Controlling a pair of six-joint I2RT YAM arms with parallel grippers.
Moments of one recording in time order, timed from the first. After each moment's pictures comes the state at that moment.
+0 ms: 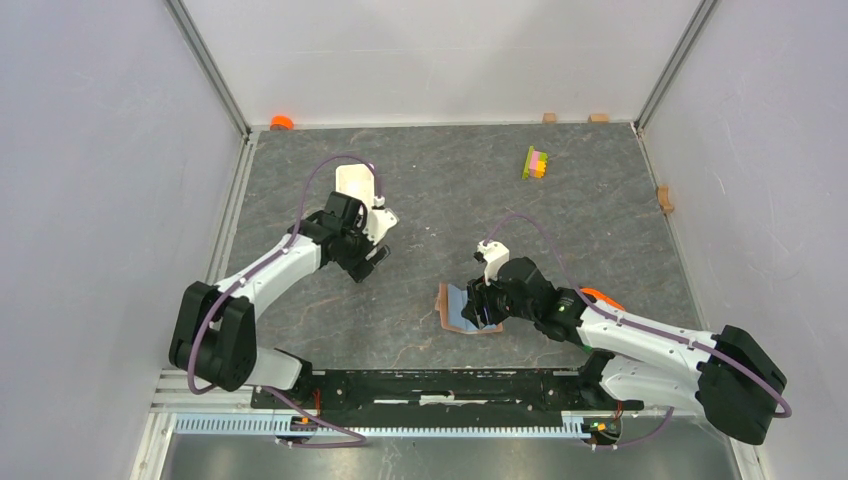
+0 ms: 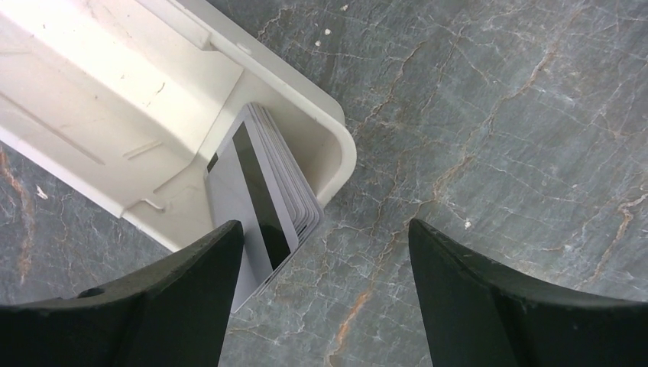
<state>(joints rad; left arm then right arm) -0.39 1.41 0.87 -0.52 0.08 0.50 0.89 1.06 0.48 -0.11 -0.03 0.38</state>
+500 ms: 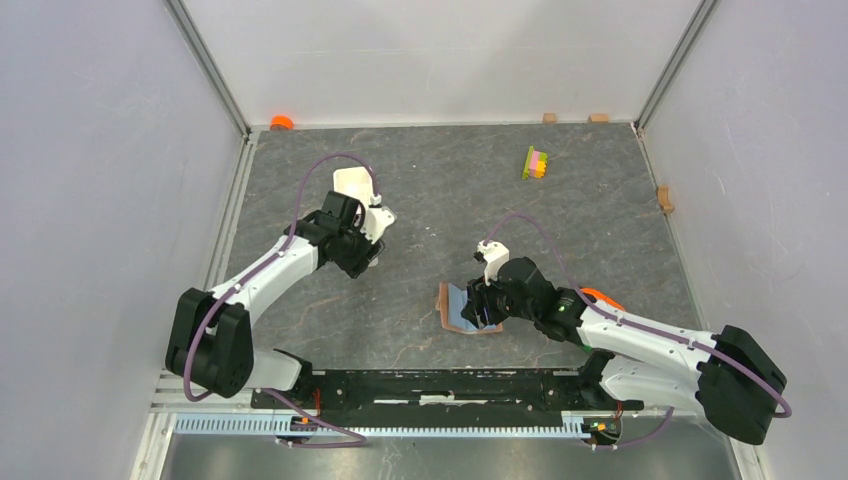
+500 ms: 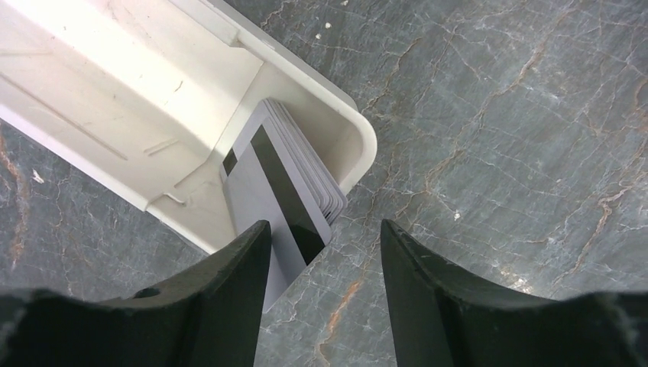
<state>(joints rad) -0.39 1.37 0.87 -0.56 0.08 0.46 0.89 1.06 0.48 -0.11 -0.04 0.39</state>
